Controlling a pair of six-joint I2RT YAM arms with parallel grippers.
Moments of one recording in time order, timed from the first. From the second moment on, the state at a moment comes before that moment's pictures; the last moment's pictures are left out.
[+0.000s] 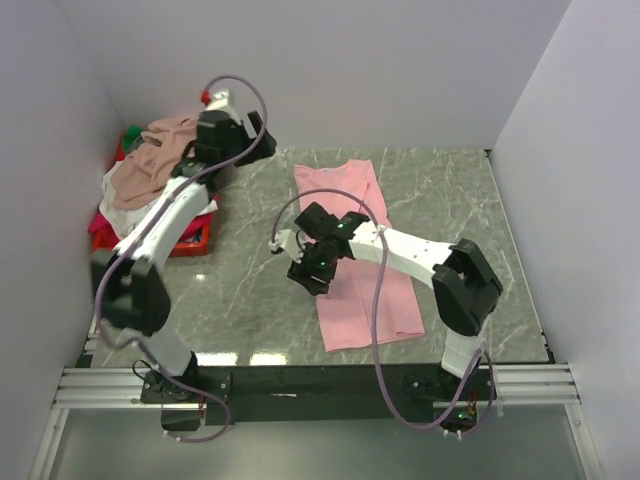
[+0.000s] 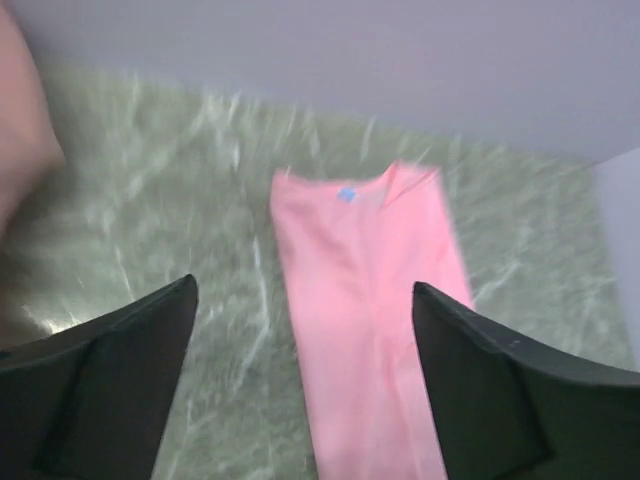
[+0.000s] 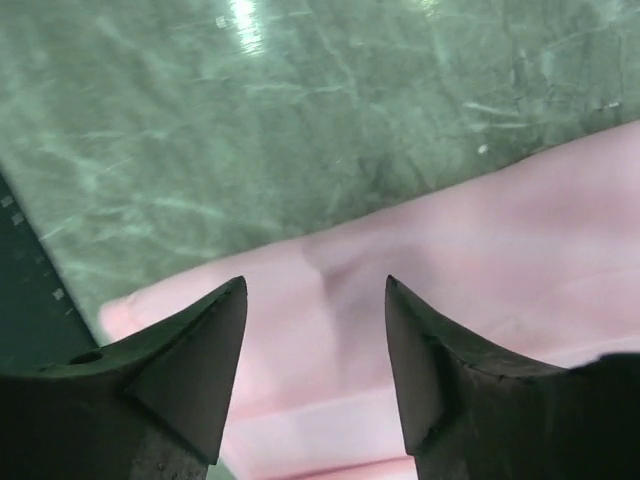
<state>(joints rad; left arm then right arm) -0.27 1.75 1.56 -0.23 -0.01 -0.50 0.85 1.83 1.39 -0.75 -0.27 -0.42</state>
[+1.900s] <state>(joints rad) -1.34 1.55 0.67 0.11 -0.15 0.32 0.14 1.08 0.53 -0.99 -0.54 -1.66</state>
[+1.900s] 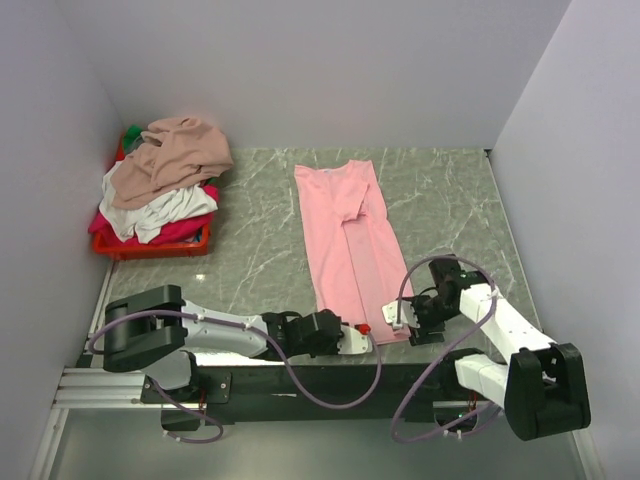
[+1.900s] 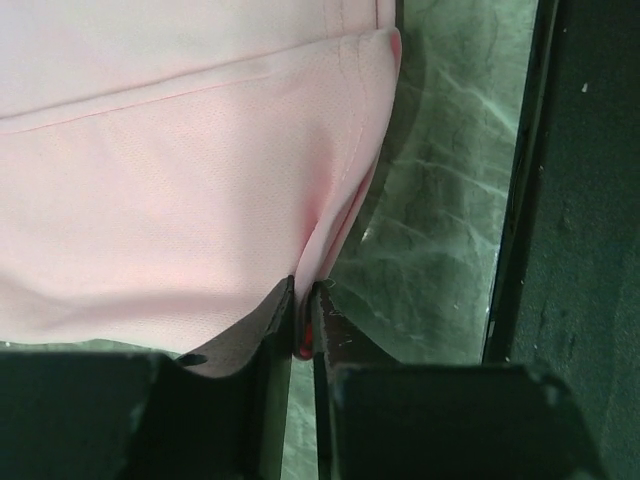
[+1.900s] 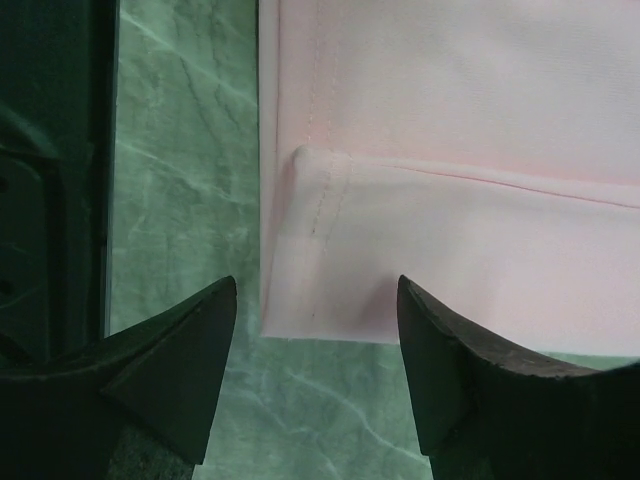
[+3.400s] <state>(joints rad) -0.51 1.93 1.23 0.11 0.39 0.46 0.21 2.06 1.69 -0.74 -0.40 -0.98</state>
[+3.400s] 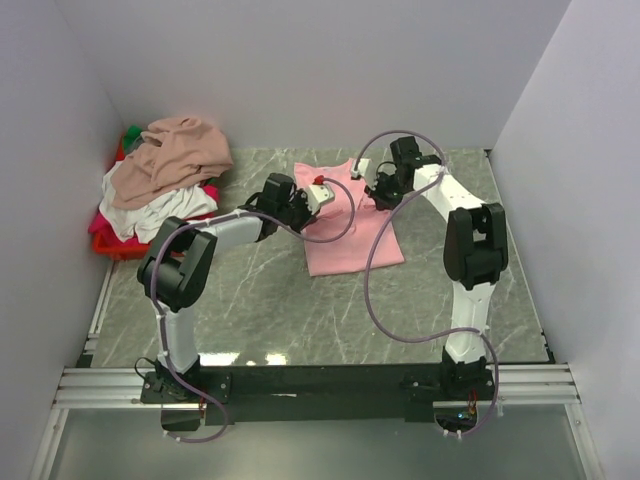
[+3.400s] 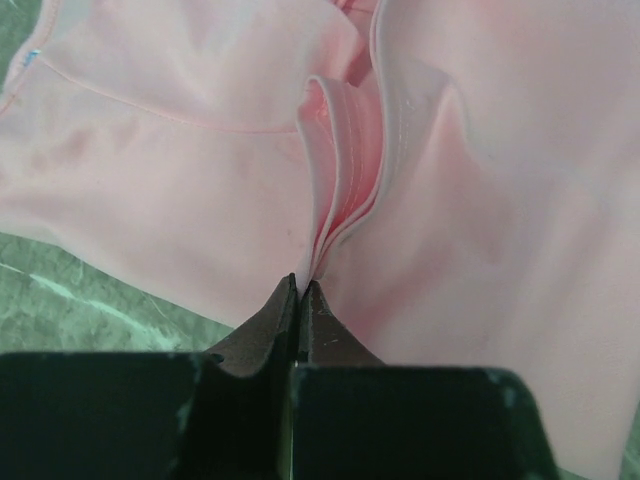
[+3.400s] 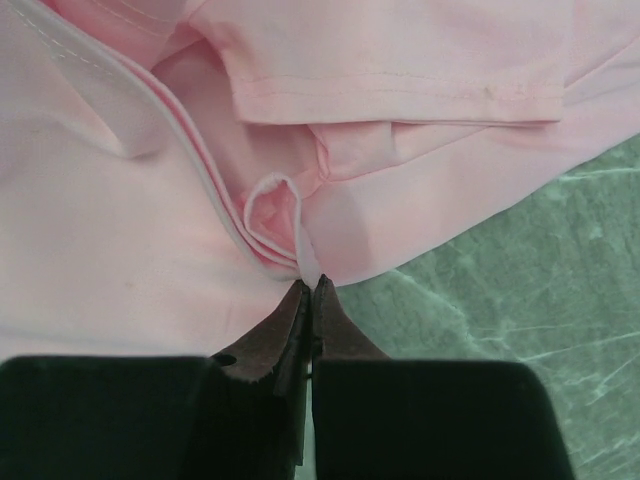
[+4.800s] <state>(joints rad) -0.73 1.69 0.84 0.15 0.24 0.61 0.17 1.70 1.07 -0.63 -0.50 -1.42</state>
